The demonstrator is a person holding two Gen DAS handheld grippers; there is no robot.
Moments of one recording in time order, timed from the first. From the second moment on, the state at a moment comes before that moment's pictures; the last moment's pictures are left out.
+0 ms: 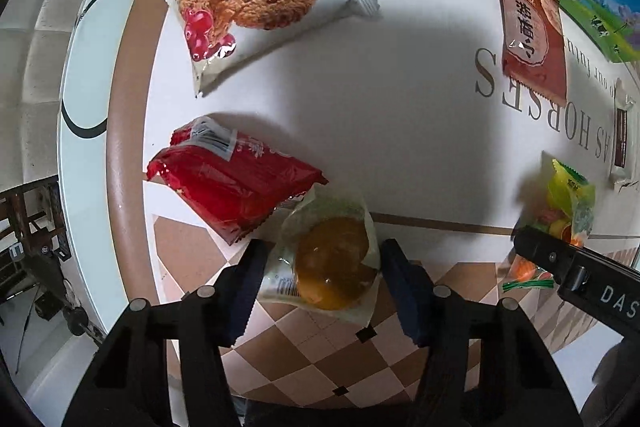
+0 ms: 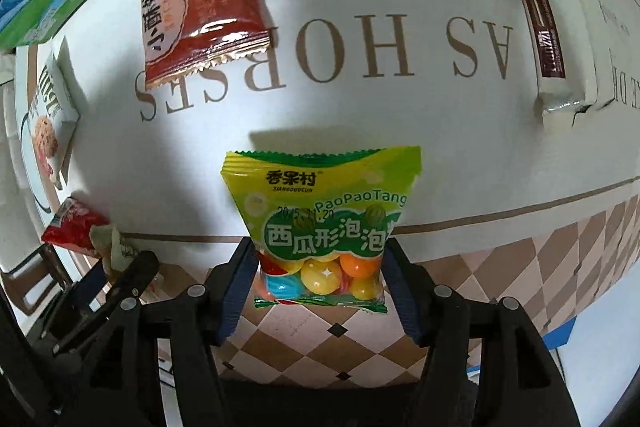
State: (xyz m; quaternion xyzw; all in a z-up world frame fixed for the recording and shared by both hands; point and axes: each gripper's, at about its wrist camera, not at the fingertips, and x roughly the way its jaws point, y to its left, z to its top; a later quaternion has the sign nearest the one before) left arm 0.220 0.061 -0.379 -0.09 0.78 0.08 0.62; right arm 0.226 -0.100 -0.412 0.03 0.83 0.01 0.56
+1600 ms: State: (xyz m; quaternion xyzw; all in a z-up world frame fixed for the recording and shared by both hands) left arm 0.482 0.085 -0.244 -0.17 0.71 -0.02 0.69; right arm 0.444 -0.100 -0.253 0.06 0.69 0.07 0.72
